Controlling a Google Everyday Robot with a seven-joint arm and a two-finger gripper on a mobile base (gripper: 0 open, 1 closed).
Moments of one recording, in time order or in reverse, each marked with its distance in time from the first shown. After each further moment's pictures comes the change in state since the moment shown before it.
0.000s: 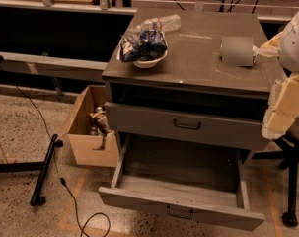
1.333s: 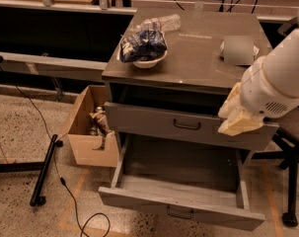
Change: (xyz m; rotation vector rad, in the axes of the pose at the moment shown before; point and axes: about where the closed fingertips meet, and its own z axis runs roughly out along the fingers) arm -0.024 0.022 0.084 -0.027 -0.100 -0.082
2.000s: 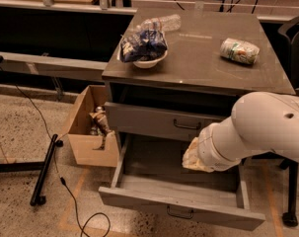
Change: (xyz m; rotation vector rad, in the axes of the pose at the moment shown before) arm -0.015 0.054 0.152 -0.017 -0.113 -0.073
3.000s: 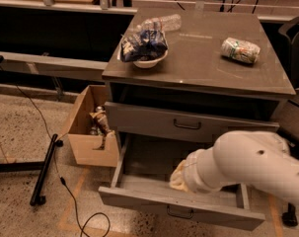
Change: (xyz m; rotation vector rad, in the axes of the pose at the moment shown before) arm -0.007 0.040 0.064 -0.005 -0.040 0.076
